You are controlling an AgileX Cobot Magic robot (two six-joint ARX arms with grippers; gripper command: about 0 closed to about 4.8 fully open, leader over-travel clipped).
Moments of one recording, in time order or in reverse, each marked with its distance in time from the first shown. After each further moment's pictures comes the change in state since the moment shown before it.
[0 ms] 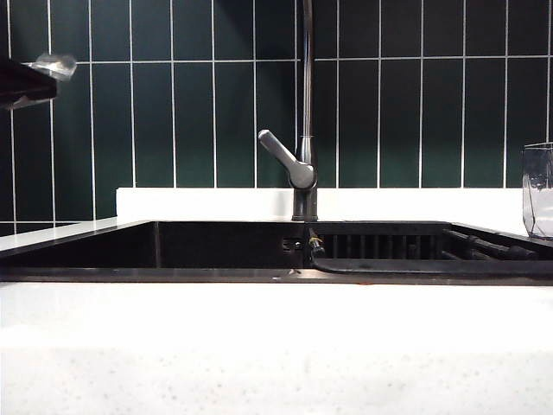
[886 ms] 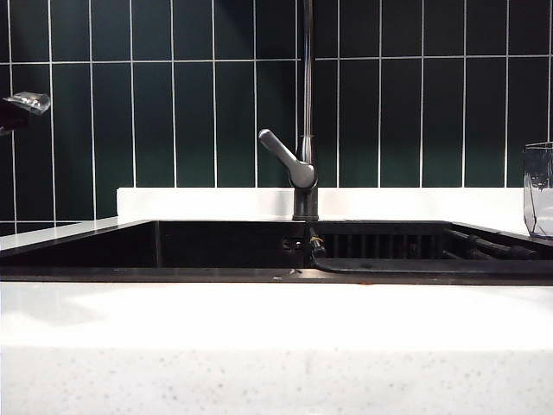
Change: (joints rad) left arm 0.000 0.003 0.000 -0.039 -0.219 0.089; right arm 0.055 -0.002 0.000 -0.107 -0.002 -0.058
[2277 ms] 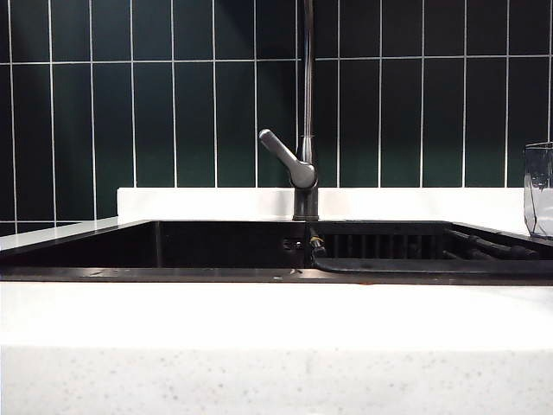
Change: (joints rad) left arm 0.774 -0.002 0.000 -0.015 0.206 0.000; right arm 0.000 0.000 0.000 -0.003 0.000 0.000
